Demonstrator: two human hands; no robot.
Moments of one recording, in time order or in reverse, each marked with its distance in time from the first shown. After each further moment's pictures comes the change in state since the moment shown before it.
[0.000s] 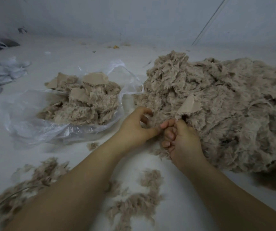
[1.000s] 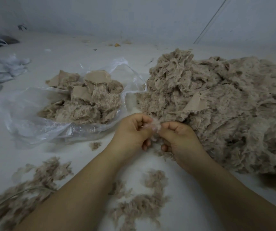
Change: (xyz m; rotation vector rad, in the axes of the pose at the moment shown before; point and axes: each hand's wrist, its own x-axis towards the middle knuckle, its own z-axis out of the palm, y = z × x) left_hand -0.018 -0.015 -0.001 -0.509 -0.001 0.079; right_hand -0.003 0.000 0.001 -0.421 -0.201 -0.043
